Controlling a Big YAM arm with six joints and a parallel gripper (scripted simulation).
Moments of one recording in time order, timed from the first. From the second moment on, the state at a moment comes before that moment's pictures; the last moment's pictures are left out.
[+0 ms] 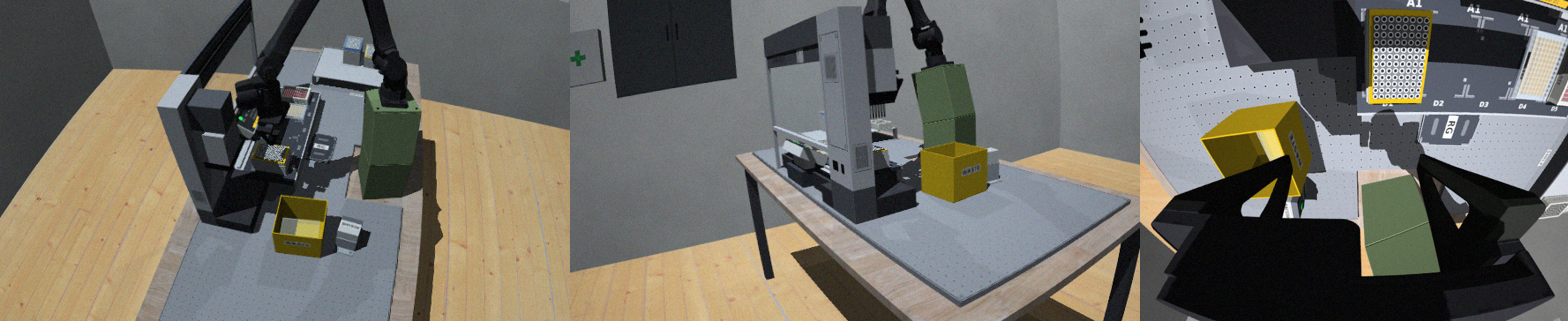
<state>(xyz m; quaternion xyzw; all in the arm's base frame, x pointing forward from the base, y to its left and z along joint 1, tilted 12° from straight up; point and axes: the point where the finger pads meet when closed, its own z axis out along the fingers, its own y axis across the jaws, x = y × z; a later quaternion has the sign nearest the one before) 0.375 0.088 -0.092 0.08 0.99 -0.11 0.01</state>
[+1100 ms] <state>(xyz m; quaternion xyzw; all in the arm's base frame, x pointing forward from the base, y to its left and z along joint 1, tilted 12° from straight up) 0.411 0.022 -0.076 0.06 0.99 -0.11 0.01</state>
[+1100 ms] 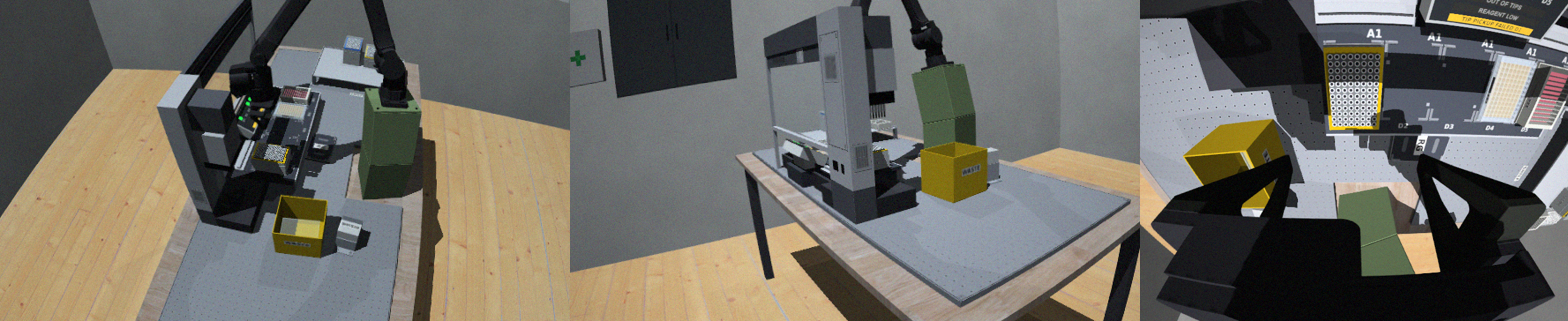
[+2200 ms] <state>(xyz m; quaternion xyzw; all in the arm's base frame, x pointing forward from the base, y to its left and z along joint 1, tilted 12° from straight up) 0.414 0.018 -0.083 0.06 0.99 -0.11 0.02</state>
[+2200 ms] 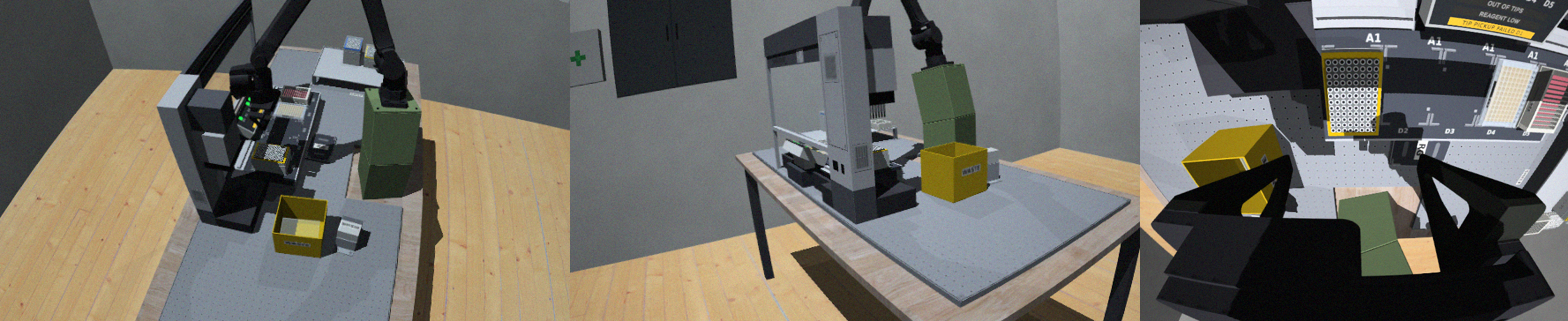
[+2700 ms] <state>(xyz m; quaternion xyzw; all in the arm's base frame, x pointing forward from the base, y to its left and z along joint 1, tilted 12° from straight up) 0.413 0.009 -0.133 0.06 0.99 -0.11 0.02</state>
